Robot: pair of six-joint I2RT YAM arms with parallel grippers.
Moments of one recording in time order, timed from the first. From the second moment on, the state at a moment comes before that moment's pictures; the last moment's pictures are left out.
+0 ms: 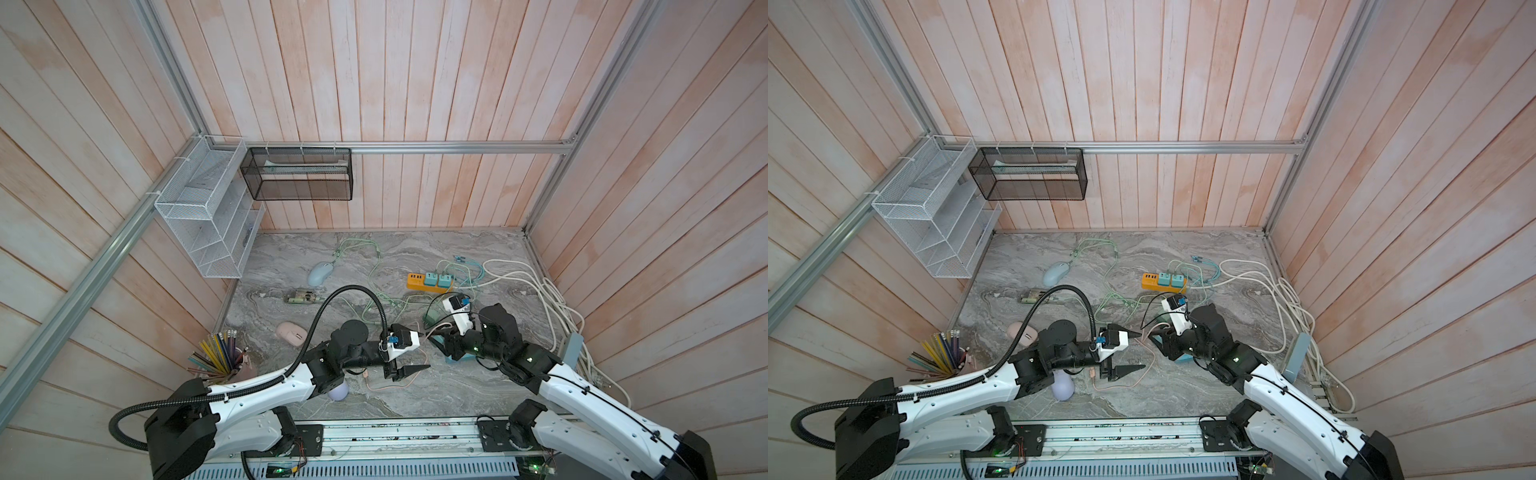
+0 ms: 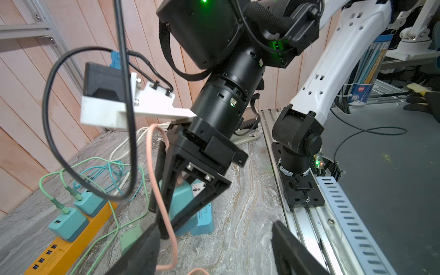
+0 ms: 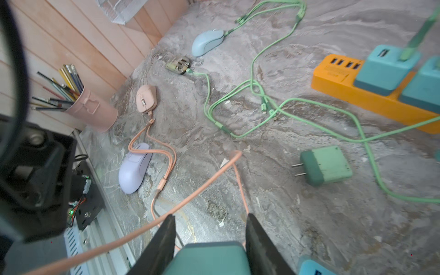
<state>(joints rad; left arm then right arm) -0.96 1.15 0.56 0.41 0.48 0.26 0.71 0.87 0.55 -0.24 -0.29 0.31</state>
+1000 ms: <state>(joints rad) -0.92 1.19 0.61 0.35 0.47 0.27 0.84 0.95 0.57 -0.24 -0.24 0.28</state>
